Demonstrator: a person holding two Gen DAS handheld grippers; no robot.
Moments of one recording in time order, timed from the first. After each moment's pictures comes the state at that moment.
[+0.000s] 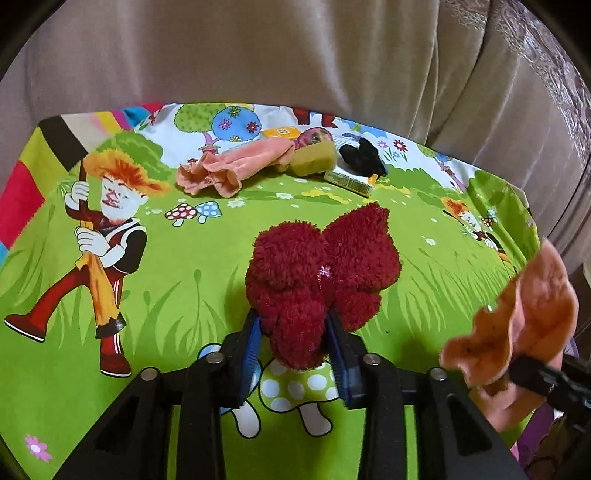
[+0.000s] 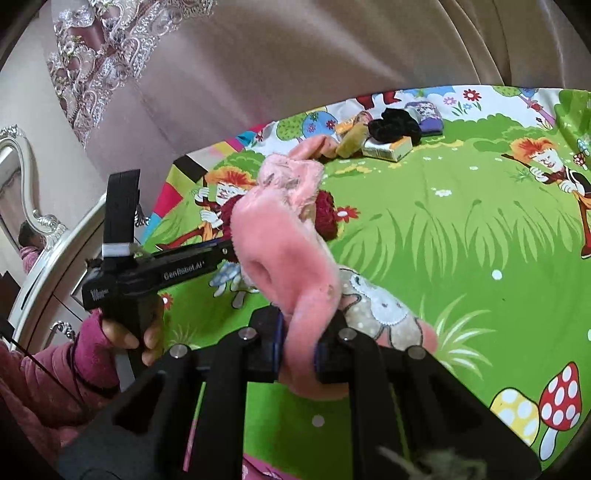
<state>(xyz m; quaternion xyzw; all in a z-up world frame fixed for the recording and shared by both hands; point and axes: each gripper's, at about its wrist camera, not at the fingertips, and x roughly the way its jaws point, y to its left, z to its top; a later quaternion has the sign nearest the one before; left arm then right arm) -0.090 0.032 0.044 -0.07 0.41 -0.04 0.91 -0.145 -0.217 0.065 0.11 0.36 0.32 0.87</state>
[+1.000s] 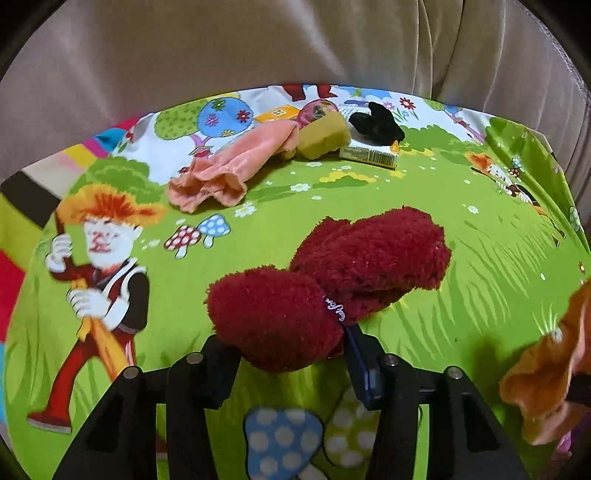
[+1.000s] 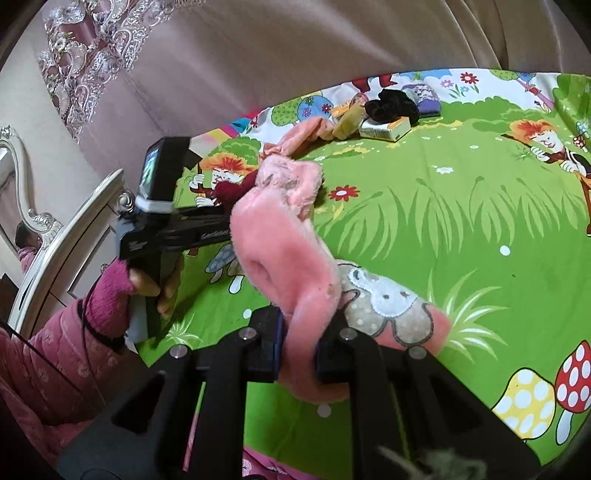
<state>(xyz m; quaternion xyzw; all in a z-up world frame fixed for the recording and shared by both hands) -0.047 0.028 0.028 0.05 0.44 -0.03 0.90 -0.148 -0.210 0.056 0.11 0.38 0.31 0.86</state>
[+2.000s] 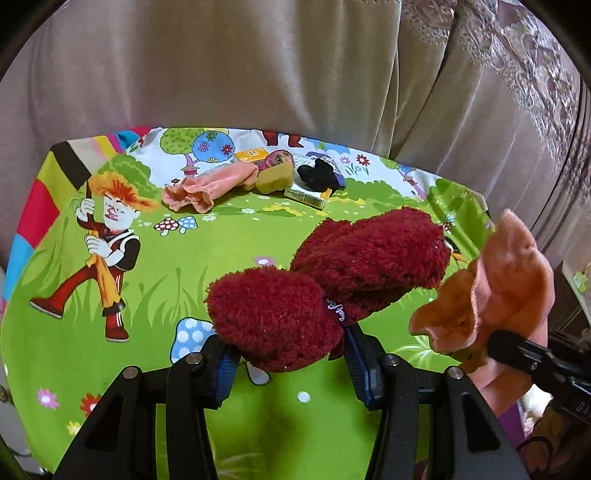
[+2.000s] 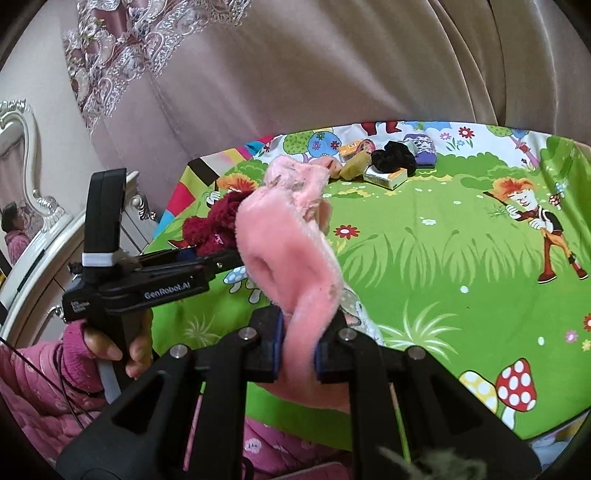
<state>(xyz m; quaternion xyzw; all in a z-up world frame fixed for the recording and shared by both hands) -0.147 -0.003 0.088 -0.08 0.37 -0.07 0.92 -0.187 -0.222 0.116 0.06 0.33 0.30 0.89</state>
